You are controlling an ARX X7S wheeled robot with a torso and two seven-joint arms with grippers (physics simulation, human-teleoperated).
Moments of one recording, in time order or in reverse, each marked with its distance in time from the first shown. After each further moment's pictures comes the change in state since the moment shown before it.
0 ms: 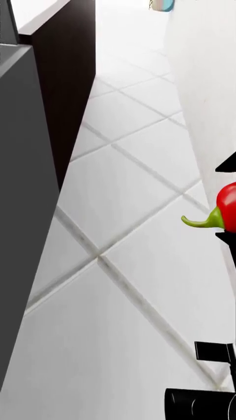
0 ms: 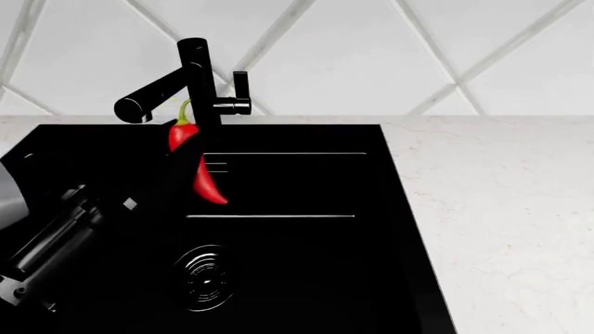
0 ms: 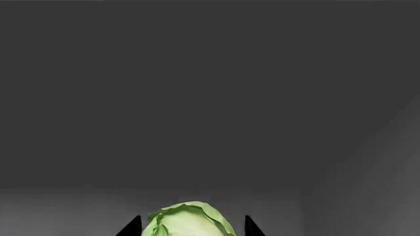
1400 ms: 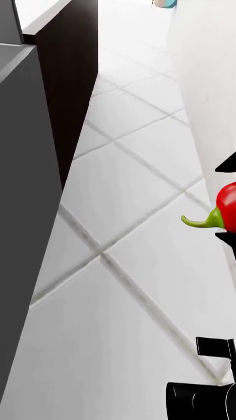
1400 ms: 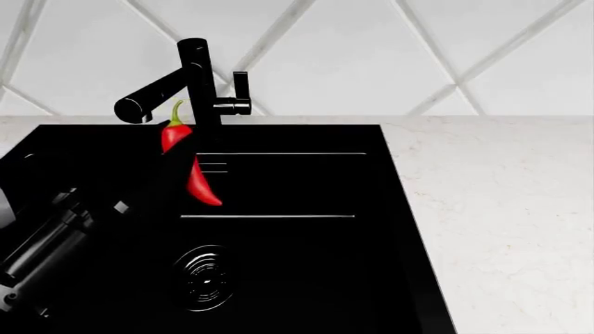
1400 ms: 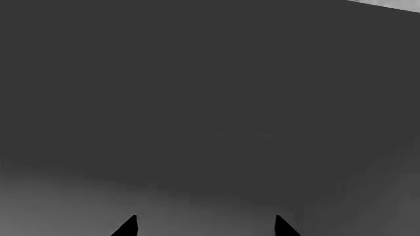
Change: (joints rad) left arm 0.033 -0.016 -0.022 0.012 -0.003 0.026 0.000; right arm 0.011 -0.020 -0.181 0.053 0.020 -0.077 -0.024
